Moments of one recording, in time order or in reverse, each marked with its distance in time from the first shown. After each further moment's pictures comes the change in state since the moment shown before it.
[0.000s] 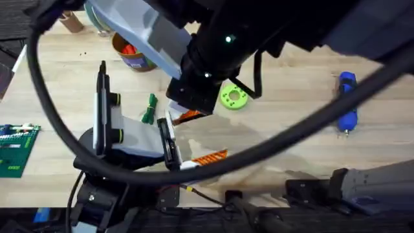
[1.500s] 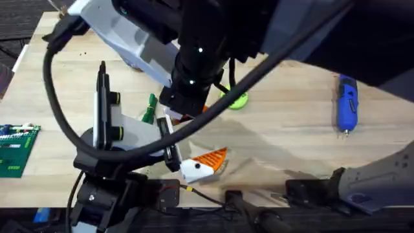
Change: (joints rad) left arm 0.000 0.002 0.000 0.000 -0.009 -0.019; right arm 0.000 0.101 0.017 -0.006 -0.045 0.003
